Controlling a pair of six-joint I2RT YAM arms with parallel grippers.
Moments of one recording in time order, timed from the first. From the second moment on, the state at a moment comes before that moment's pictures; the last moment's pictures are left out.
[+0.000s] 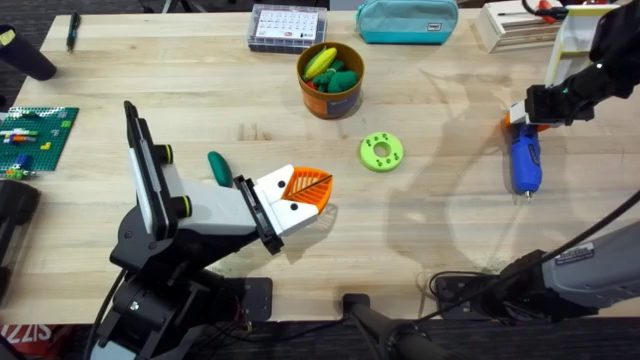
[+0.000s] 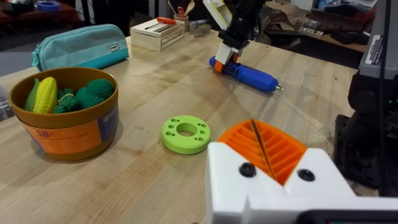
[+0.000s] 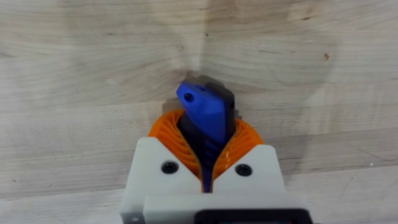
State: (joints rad) left arm -0.38 0.01 0.01 -0.07 0.69 -0.08; right arm -0.41 1.81 1.18 -0.71 -0.02 -0.32
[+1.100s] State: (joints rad) left arm -0.38 0.01 0.01 -0.07 0.69 -0.08; right arm -0.41 1.80 1.18 -0.72 -0.08 -0.23
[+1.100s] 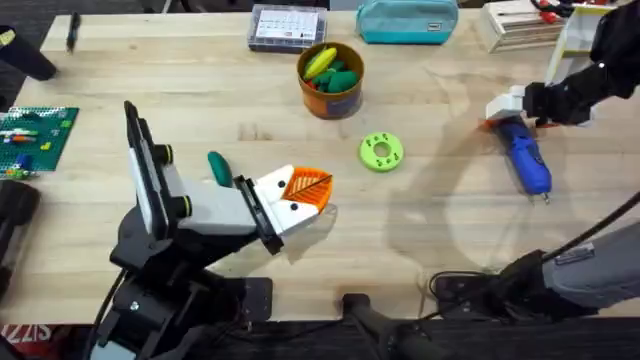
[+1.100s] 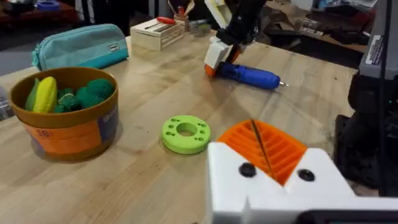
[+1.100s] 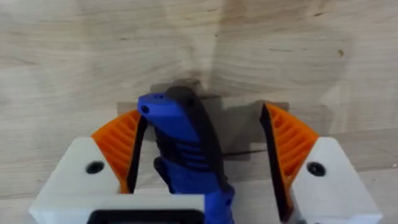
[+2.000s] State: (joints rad) left arm -0.38 0.01 0.01 -0.07 0.69 -0.08; right arm -0.37 1.79 1.18 -0.85 -0.11 -0.51
